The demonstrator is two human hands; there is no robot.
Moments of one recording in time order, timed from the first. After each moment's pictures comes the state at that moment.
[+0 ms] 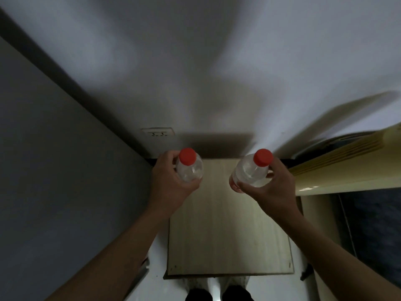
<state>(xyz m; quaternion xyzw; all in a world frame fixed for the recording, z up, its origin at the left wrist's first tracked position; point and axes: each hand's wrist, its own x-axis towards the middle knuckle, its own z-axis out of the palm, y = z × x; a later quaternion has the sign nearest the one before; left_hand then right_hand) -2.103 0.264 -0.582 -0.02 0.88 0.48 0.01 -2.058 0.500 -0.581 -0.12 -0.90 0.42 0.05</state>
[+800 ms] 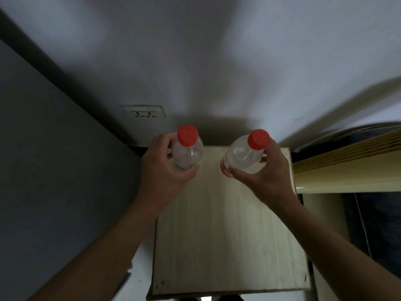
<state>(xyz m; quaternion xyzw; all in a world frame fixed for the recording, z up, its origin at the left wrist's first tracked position) -2.124 0.260 -0.669 0.02 0.86 0.51 -0.02 -2.094 0.487 -0.665 -0.07 -0.91 0.40 0.05</state>
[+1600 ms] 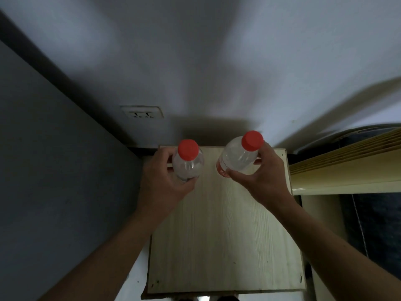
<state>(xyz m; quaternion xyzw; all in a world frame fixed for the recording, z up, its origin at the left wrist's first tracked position) -2.101 0.268 -0.681 0.03 0.87 0.50 -0.02 -2.094 0.493 -0.669 -0.08 -0.92 0.39 0.03</state>
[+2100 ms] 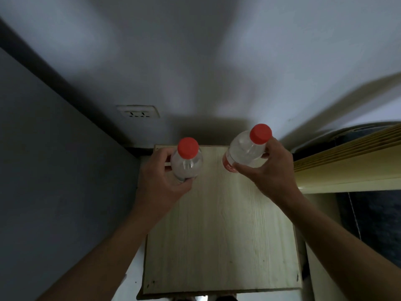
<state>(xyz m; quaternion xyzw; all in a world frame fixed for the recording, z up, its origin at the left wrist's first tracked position) -2.099 0.270 -0.682 0.06 0.86 0.50 -0.03 -2.098 0.511 -0.654 -0.10 -0.92 0.38 0.04</state>
